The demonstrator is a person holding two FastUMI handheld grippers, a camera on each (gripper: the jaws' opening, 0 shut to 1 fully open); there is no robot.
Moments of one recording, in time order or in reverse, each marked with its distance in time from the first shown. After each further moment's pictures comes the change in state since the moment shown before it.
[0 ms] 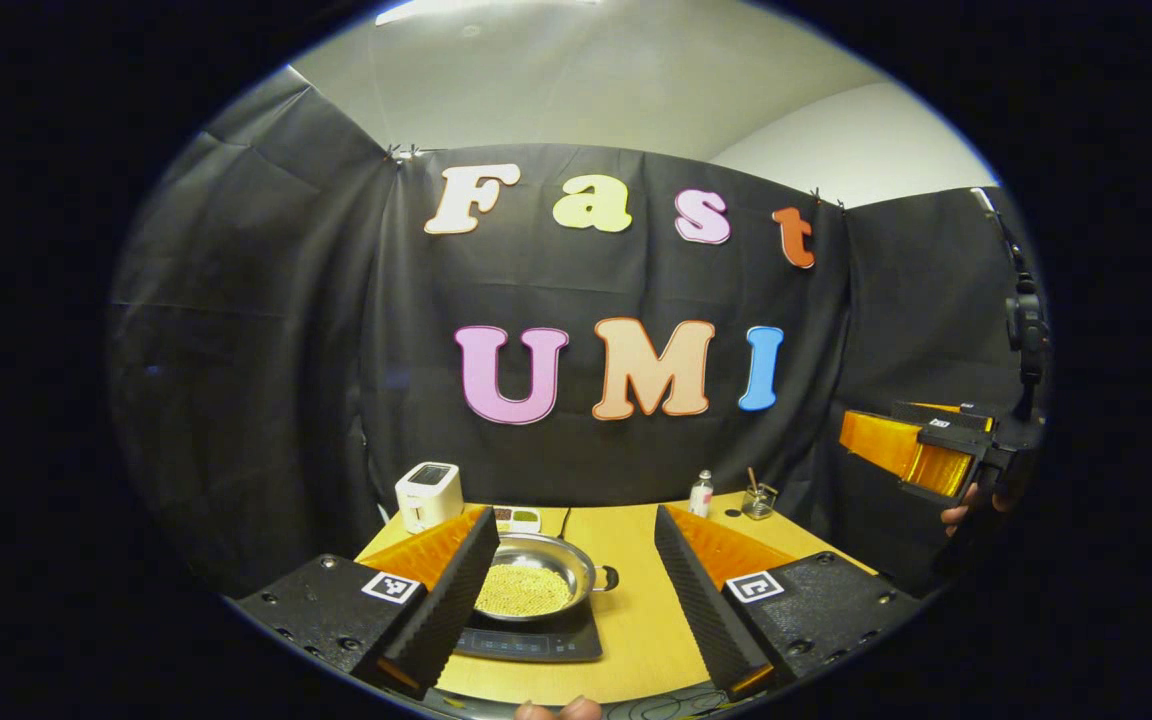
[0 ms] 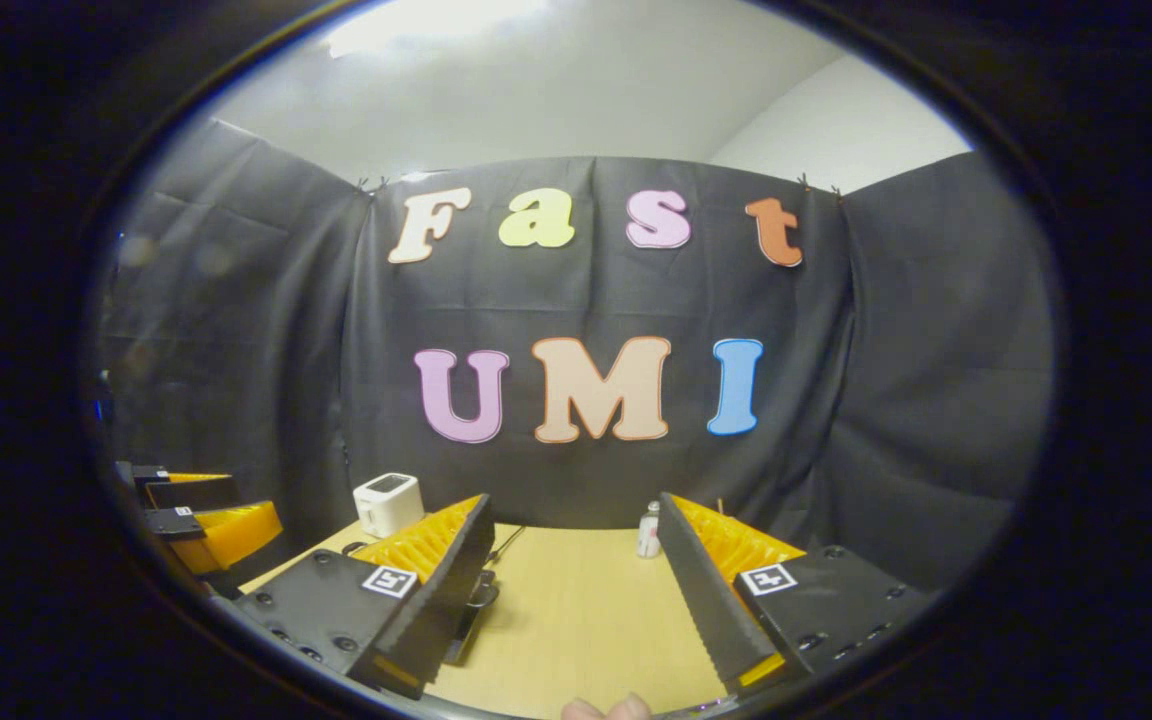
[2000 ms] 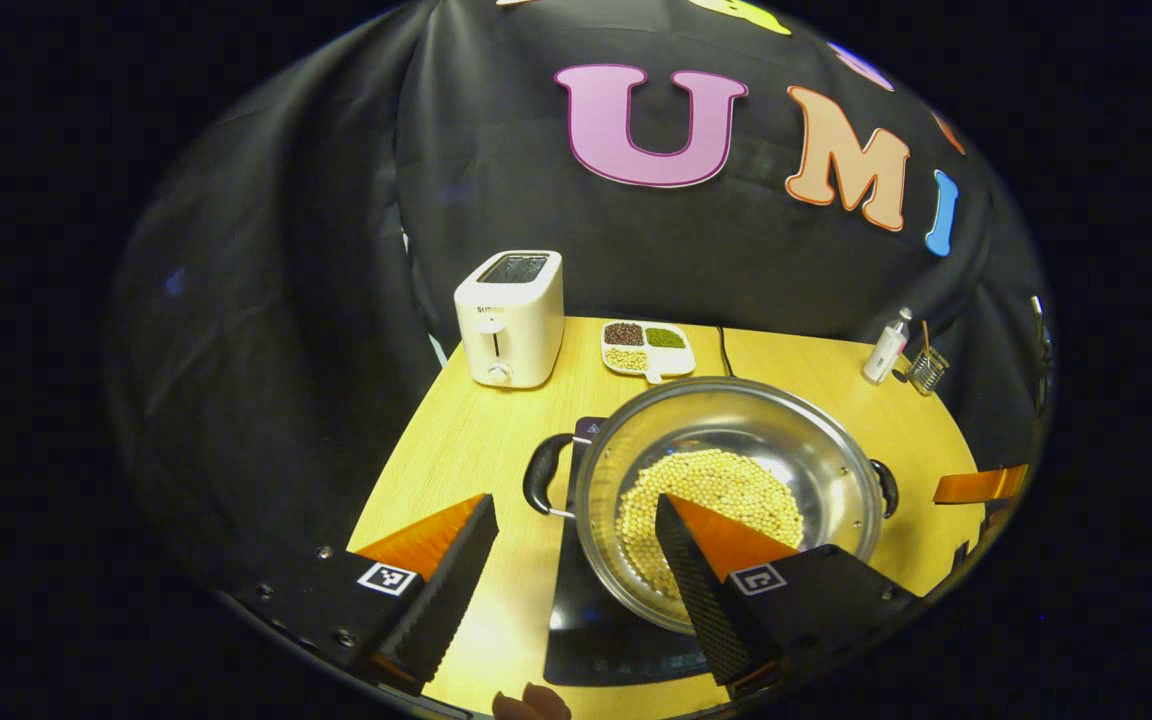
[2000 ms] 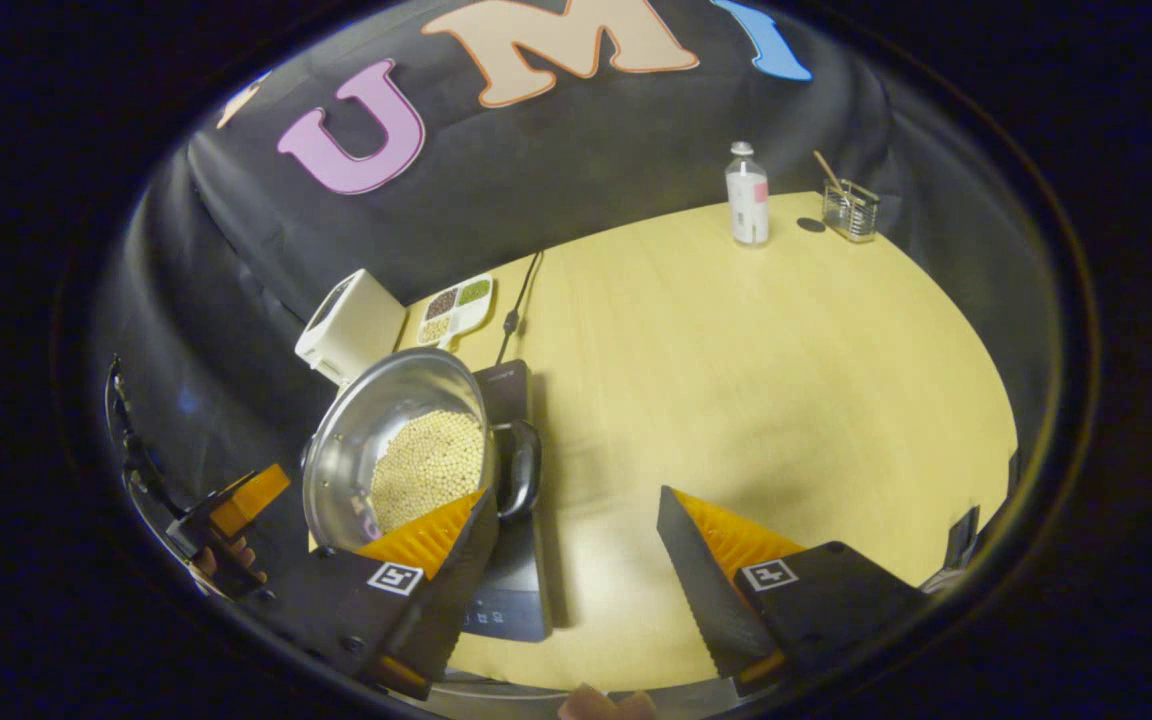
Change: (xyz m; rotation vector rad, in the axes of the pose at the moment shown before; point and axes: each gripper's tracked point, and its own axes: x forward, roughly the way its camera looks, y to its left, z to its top) left arm 0.179 0.229 -0.242 -0.059 0.617 0.224; right arm 0.176 0.097 -0.342 0.338 0.934 0.026
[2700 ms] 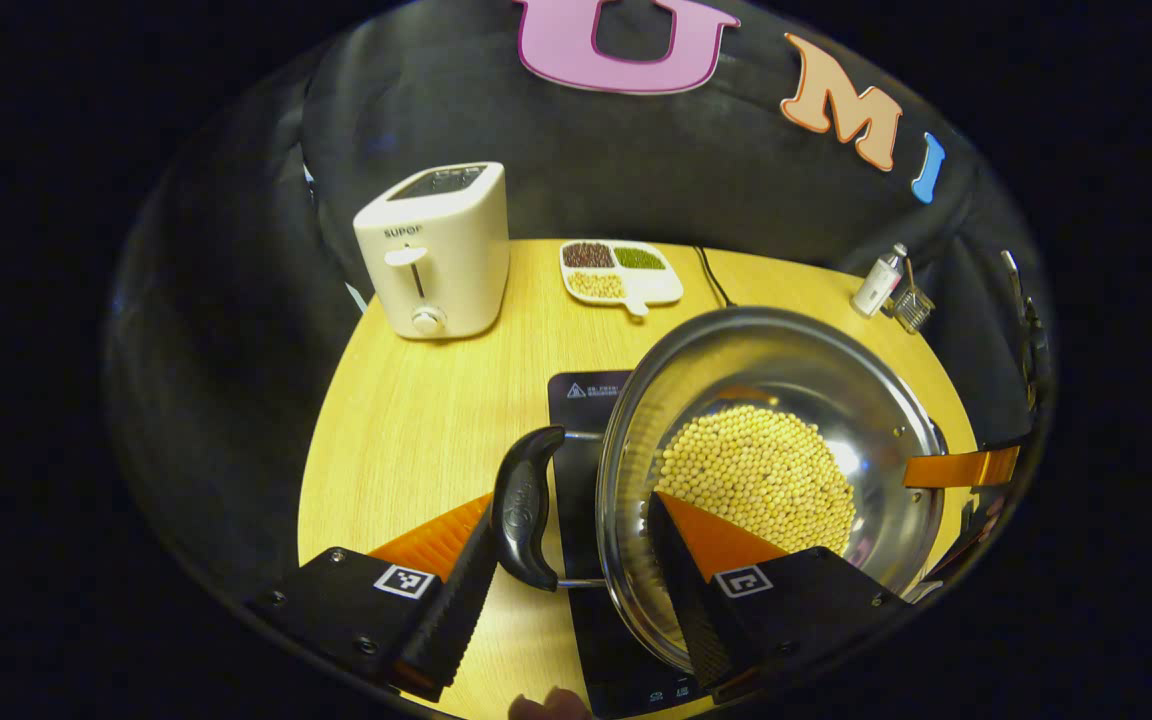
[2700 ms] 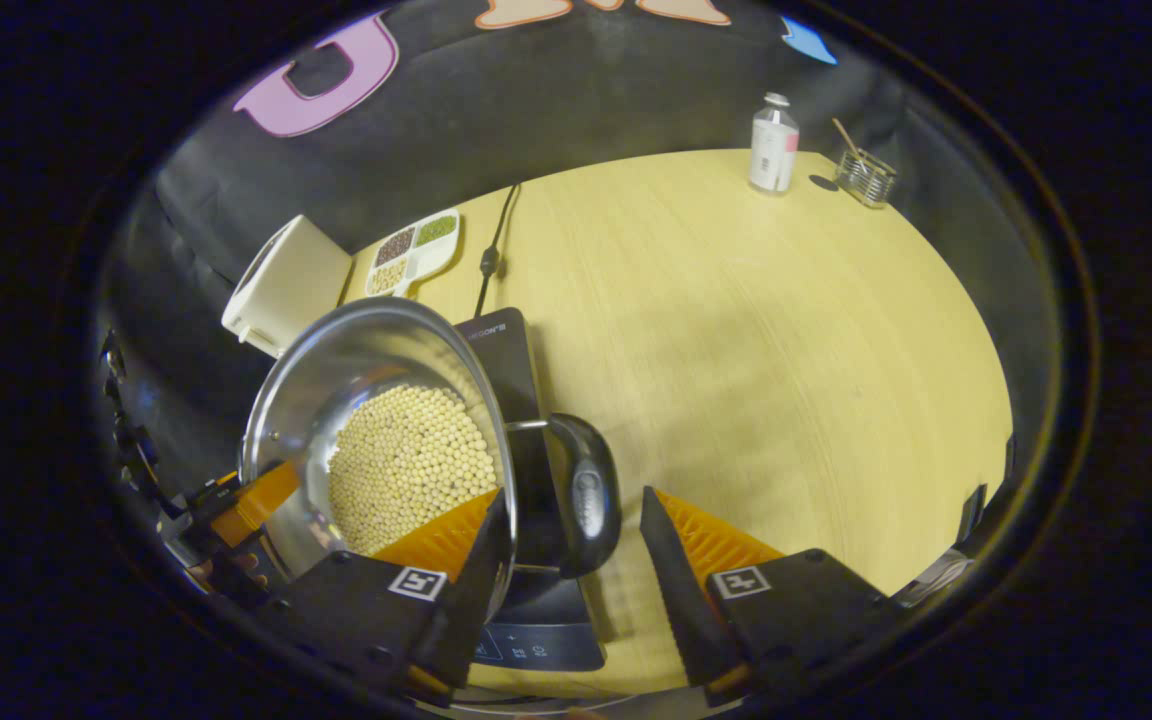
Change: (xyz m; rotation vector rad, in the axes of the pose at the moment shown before) left arm 0.114 0.014 -0.024 0.084 0.196 -0.178; right arm 0.088 0.053 -0.021 0.035 0.170 -0.153
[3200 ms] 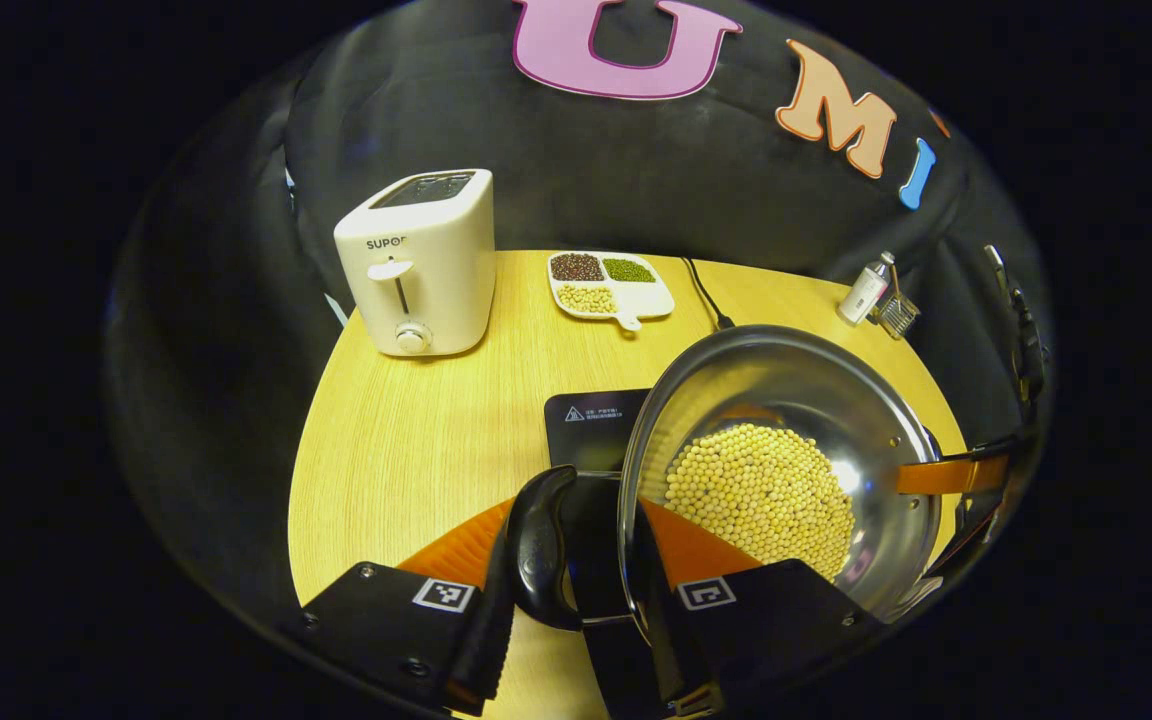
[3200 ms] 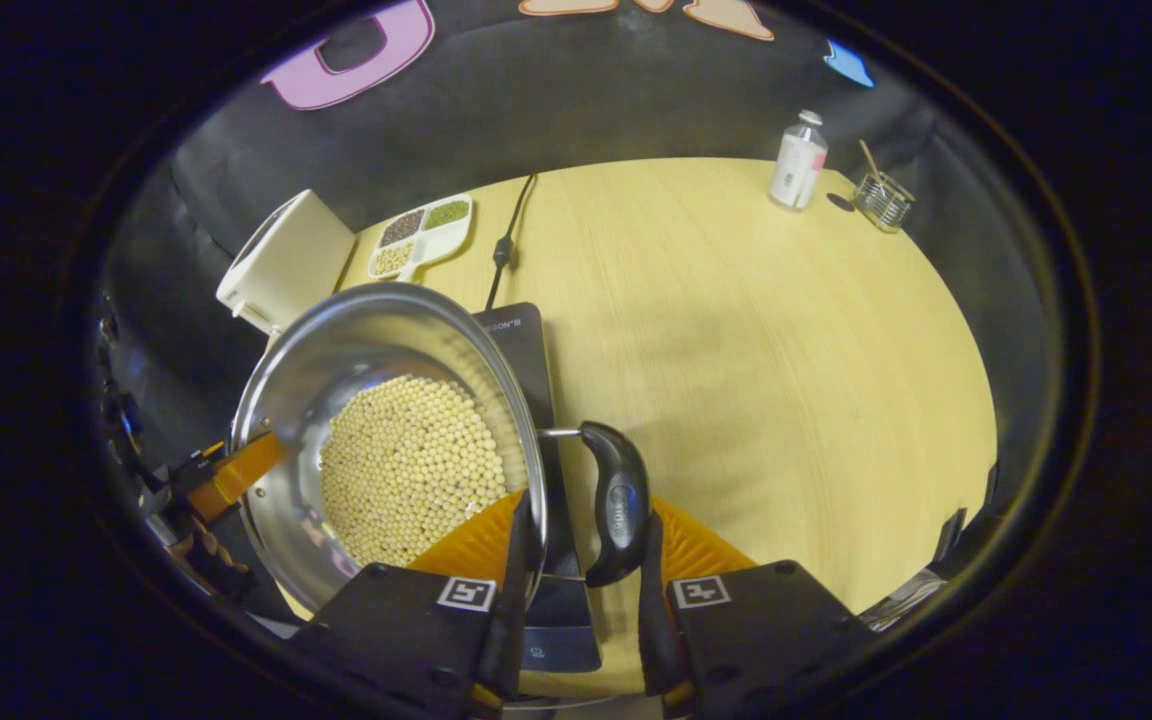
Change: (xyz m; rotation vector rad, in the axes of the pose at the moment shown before) left arm 0.019 0.005 0.002 0.005 0.014 -0.083; right arm 0.010 0.014 0.006 -0.100 0.034 -0.051
